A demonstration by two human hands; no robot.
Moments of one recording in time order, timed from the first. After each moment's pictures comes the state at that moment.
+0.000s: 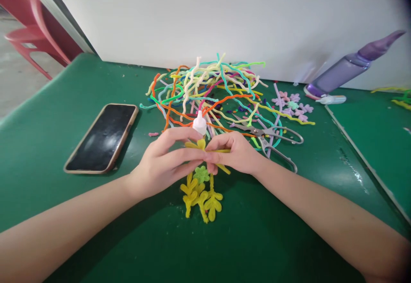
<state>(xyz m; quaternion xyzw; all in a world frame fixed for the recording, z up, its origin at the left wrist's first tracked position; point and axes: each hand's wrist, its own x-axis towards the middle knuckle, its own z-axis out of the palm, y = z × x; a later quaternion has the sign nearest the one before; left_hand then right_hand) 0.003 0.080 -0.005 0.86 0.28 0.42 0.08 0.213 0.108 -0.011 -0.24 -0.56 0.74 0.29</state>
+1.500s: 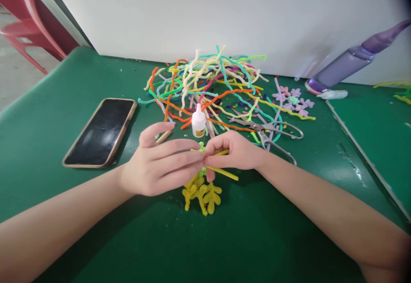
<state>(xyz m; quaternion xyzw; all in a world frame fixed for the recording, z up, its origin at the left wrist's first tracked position) -0.004 0.080 0.008 0.91 0.12 0.35 -0.17 0.219 0.108 -0.003 -0.22 -0.63 0.73 0.16</state>
